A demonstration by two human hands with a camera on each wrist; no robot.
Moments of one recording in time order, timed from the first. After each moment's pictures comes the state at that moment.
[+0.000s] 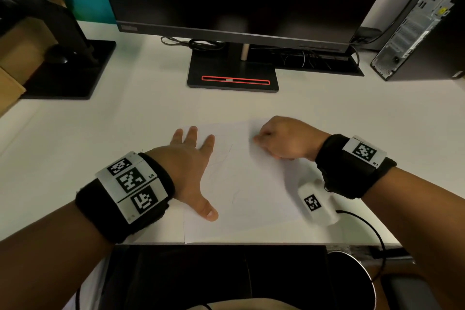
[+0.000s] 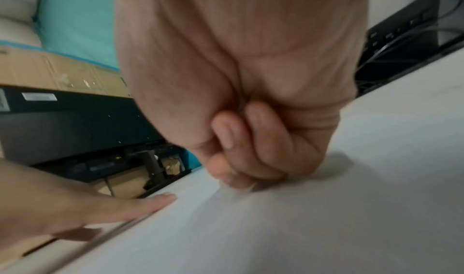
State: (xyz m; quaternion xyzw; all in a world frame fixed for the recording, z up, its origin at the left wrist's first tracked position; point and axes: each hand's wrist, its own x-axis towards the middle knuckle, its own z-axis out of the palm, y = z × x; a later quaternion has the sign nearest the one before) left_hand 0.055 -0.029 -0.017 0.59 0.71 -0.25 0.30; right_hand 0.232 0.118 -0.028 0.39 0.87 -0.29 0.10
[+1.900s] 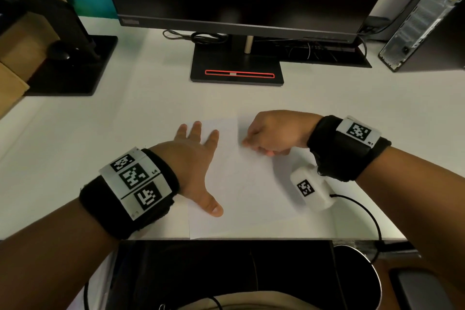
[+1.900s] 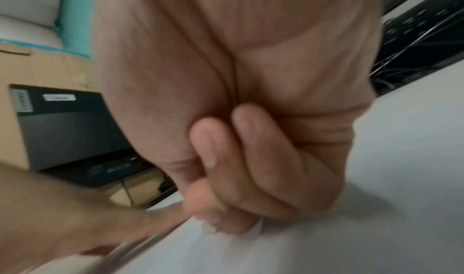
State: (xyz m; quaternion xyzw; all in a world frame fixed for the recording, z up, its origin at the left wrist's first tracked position) left_hand 0.052 -0.029 -0.021 0.59 0.71 -0.24 0.30; right_hand 0.206 0.118 -0.023 0.35 0.86 -0.32 0.18
